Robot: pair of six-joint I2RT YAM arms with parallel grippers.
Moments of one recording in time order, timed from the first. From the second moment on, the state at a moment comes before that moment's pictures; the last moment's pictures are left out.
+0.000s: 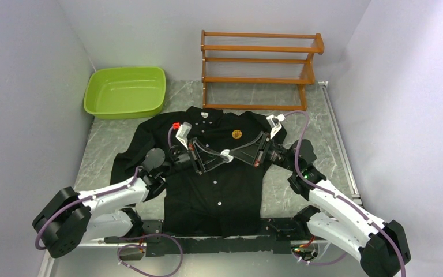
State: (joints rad) left arm -0.80 1.13 0.43 0.98 0.47 -0.90; right arm 0.56 0.85 0.48 0.52 -0.64 0.96
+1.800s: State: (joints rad) left arm -0.80 1.00 0.45 0.75 0.52 -0.81; right arm 0.57 0.91 0.58 0.30 -0.77 0.78
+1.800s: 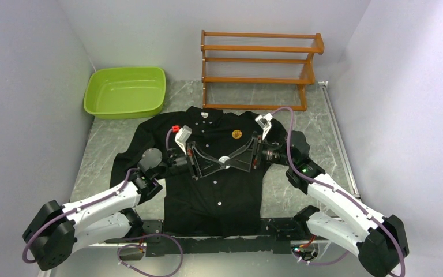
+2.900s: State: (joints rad) left arm -0.80 1.07 0.45 0.69 0.47 -0.79; right arm 0.61 0.90 0.74 -0.19 -0.51 0.57
